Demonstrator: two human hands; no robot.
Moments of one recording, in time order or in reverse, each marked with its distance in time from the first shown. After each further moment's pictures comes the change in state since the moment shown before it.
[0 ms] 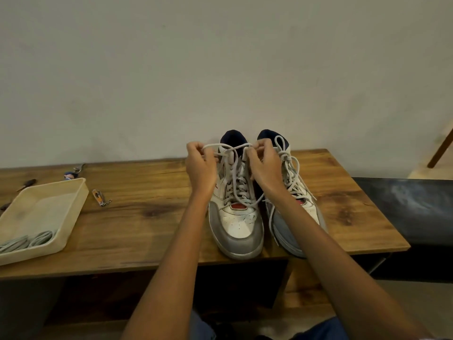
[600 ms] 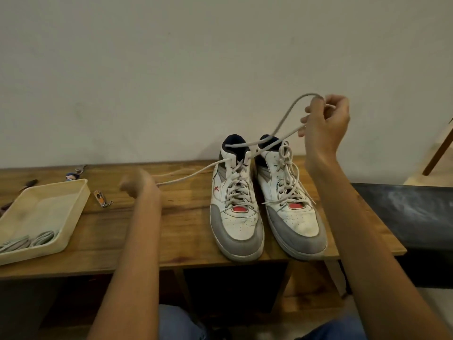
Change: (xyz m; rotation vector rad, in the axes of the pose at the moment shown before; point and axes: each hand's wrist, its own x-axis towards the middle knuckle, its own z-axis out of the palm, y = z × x) left_hand 0.051 -0.036 -0.091 -0.469 0.592 -0.764; right_hand 0.014 -0.085 -0.071 0.342 0.496 -0.071
